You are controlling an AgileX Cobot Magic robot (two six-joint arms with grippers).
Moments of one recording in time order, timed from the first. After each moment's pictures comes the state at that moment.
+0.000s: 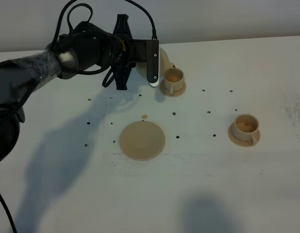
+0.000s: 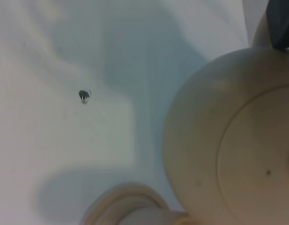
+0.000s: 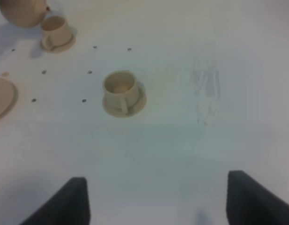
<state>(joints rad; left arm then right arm) -0.44 2.25 -1.74 0.30 0.32 1.06 -0.01 -0.01 -0.52 0.12 1.12 -0.06</state>
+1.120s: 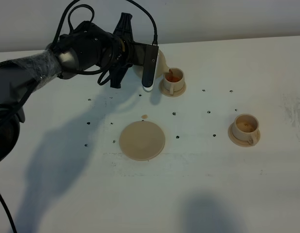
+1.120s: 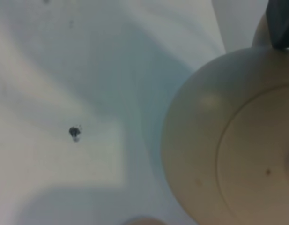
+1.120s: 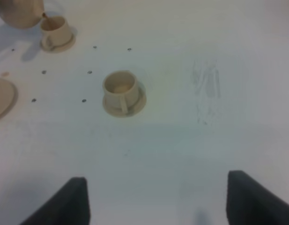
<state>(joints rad) -0.44 2.25 -1.74 0.38 0.31 1.15 -0.01 -0.01 -0.52 0.12 1.12 -0.06</state>
